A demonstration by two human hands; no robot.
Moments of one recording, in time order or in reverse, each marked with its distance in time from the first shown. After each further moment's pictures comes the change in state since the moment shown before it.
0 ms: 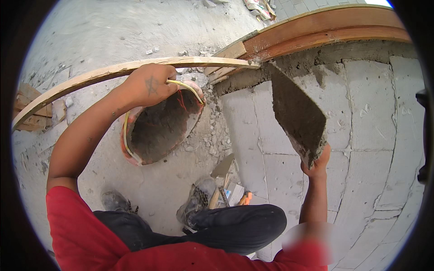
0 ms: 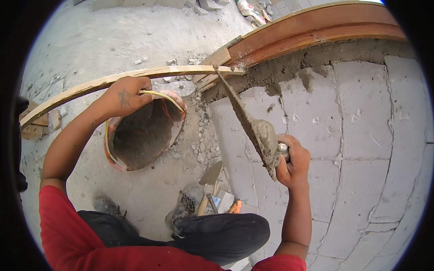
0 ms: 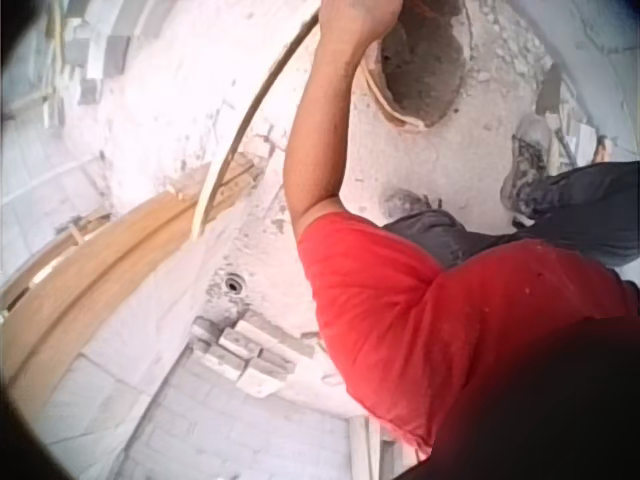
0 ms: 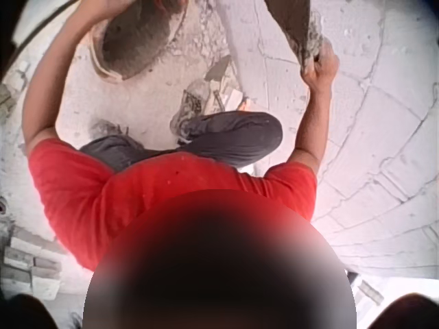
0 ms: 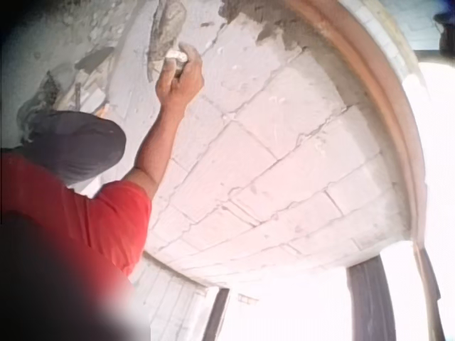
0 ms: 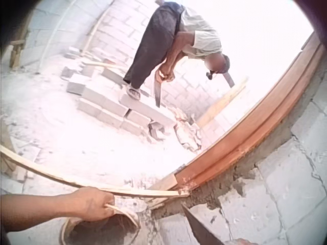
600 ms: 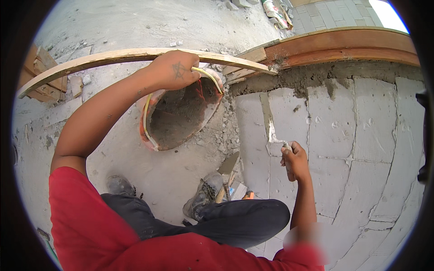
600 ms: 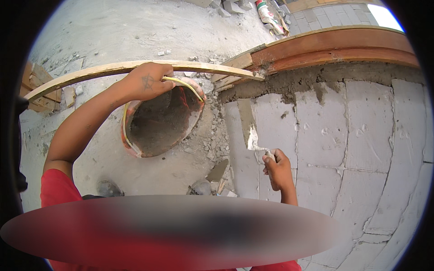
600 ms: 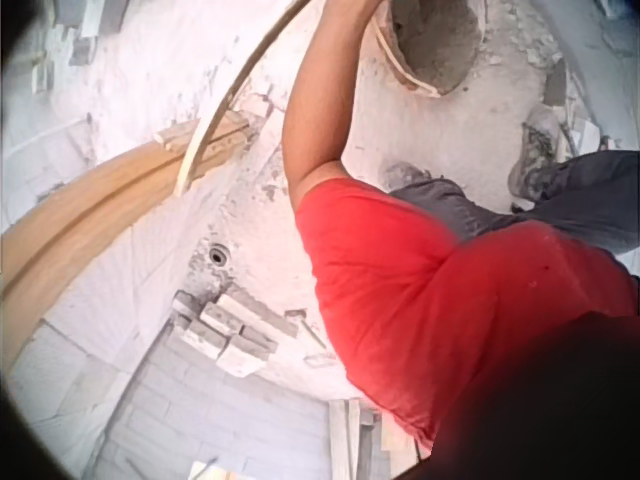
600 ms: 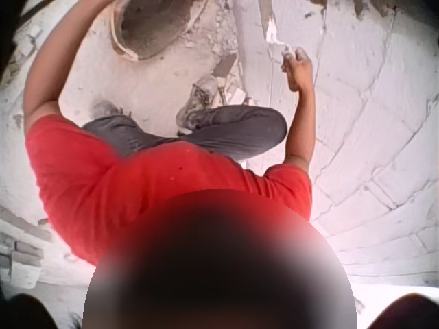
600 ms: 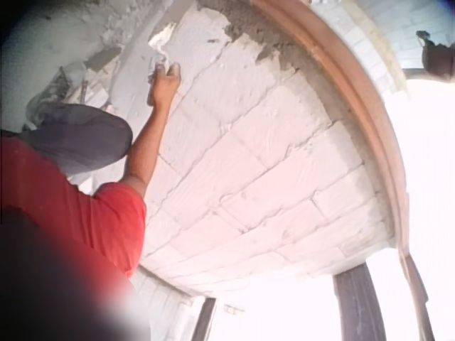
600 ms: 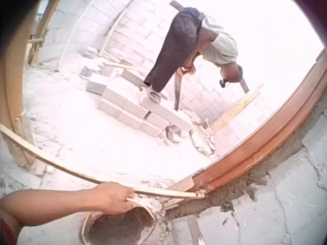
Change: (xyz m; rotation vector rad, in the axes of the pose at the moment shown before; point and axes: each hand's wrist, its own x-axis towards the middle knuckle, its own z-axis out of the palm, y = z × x) left_hand -0.016 -0.019 -0.007 -0.021 0.061 -0.016; right_hand -0.034 -0.023 0.060 0.600 -0.223 1.231
